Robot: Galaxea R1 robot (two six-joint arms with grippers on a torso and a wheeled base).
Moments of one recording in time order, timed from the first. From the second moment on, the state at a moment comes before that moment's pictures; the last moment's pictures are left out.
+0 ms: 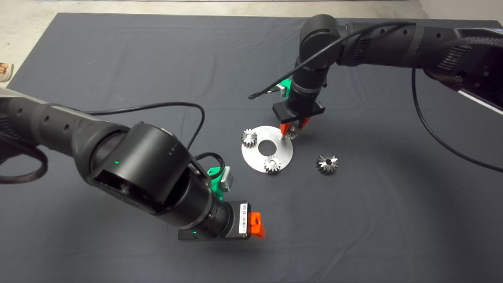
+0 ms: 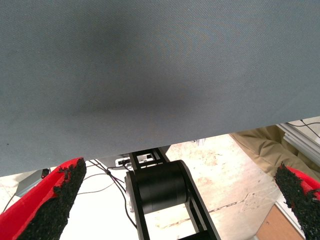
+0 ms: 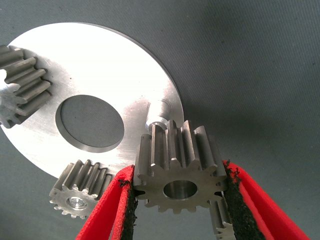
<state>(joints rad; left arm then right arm) -0.35 2.56 -0.56 0.30 1.33 -1.98 0.44 2.85 -1.52 -0.12 -1.53 1.04</state>
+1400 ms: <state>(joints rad) -0.35 2.56 -0.56 0.30 1.33 -1.98 0.44 2.87 -1.50 -0.16 -1.53 1.05</state>
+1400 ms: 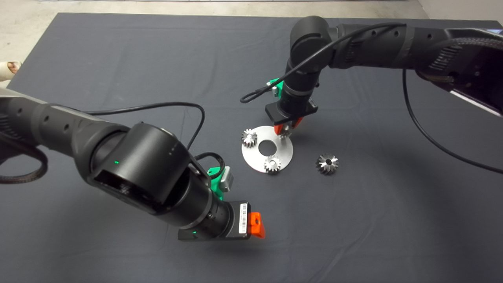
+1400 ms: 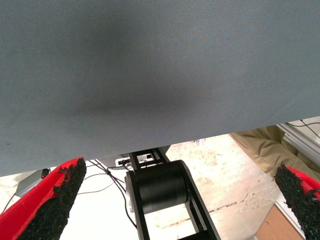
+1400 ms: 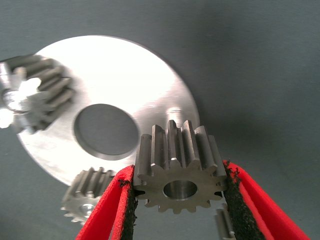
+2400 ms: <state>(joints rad) -0.35 2.56 -0.55 0.30 1.33 -1.98 0.42 2.85 -1.54 -0.16 -1.53 1.04</state>
